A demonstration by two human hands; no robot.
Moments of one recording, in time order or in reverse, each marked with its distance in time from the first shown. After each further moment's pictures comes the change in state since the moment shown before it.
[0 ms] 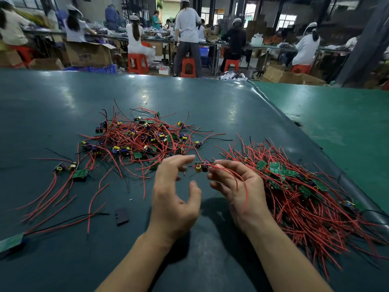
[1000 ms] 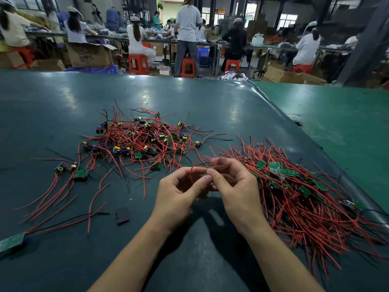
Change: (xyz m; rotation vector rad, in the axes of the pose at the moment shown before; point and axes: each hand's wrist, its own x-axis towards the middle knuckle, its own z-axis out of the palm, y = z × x) left_hand 0.004 0.000 0.009 -0.583 -0.203 -0.581; right_hand -0.006 0.004 -0.002 -0.454 -0.037 -0.226
